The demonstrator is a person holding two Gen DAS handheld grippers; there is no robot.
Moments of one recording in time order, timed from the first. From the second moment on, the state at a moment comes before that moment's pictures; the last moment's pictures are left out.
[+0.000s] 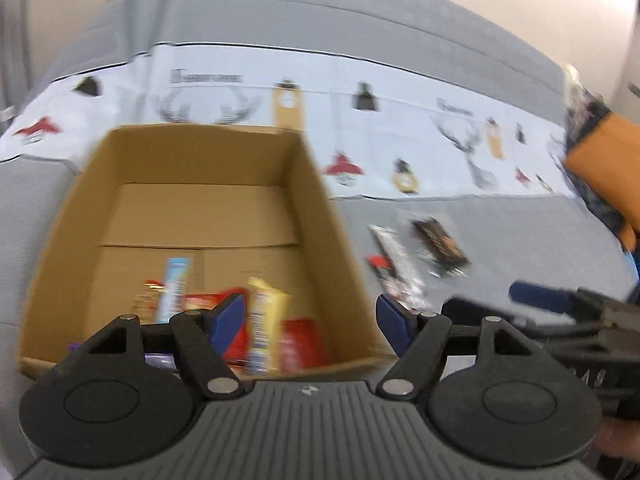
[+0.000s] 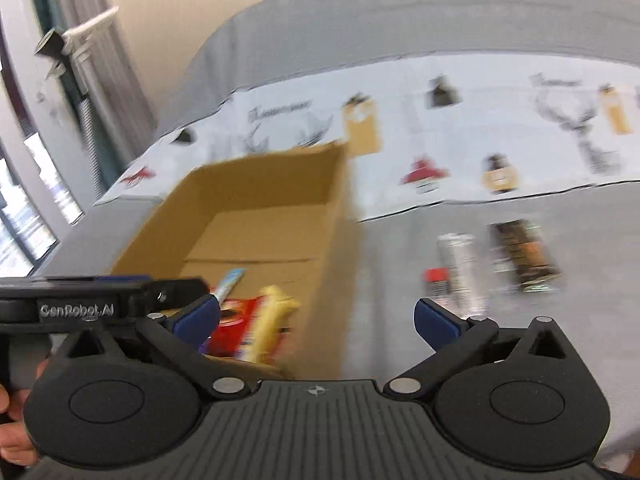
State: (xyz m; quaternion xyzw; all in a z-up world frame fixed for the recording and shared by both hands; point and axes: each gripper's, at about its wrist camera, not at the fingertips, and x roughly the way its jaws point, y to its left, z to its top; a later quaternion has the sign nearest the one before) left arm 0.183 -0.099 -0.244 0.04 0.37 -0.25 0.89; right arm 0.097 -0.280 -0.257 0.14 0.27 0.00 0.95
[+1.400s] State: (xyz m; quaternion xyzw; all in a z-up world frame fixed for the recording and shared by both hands) left arm 0.304 -0.287 -0.404 0.06 0.49 -0.23 0.84; right arm 0.227 -0.410 -0.387 0.12 0.38 0.08 0.91
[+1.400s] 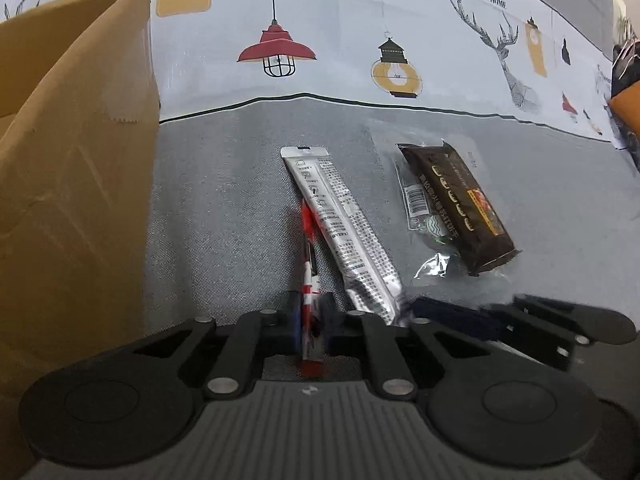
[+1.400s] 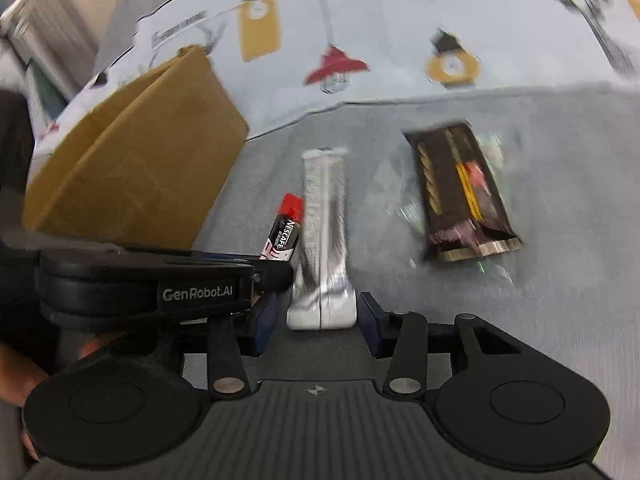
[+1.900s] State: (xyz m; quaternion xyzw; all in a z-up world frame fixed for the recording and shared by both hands) left arm 0.259 -0.268 -0.400 0.04 0.53 -0.24 0.81; right arm 0.121 -0.430 -0.384 0.02 0.40 0.03 0.92
